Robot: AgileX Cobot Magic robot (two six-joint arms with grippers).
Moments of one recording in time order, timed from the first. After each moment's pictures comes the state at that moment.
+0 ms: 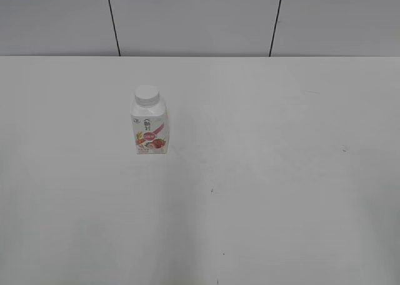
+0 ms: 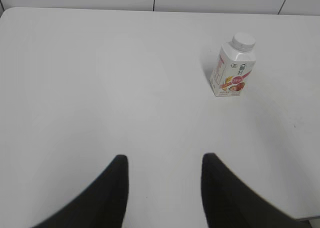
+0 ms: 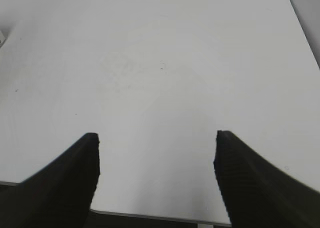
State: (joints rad) left arm -0.06 -0.01 -0.52 -0.01 1.06 -0.05; right arm 0.06 -0.01 -0.51 0.09 1.08 -0.17
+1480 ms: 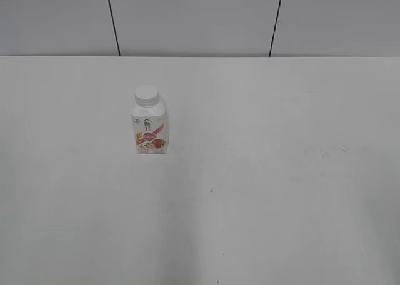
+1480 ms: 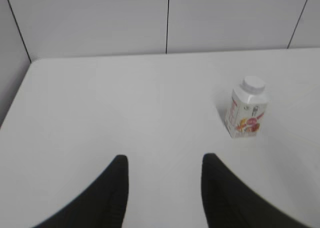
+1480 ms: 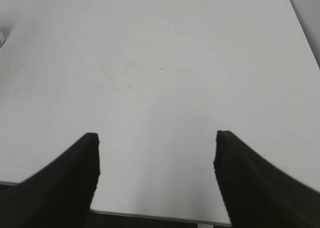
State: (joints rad) left arm -0.06 0.06 -0.59 0.03 0.93 -0.01; right arm 0.06 -0.01 -0.51 0.09 1.08 -0.17
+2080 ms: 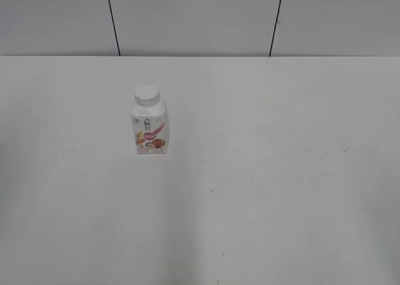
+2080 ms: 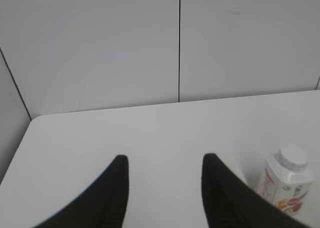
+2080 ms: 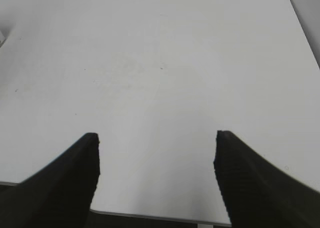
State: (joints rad) left arm -0.06 0.57 -0.57 0.05 0.32 0.04; right arm 0.06 -0.01 -0.51 0.09 1.08 -0.17
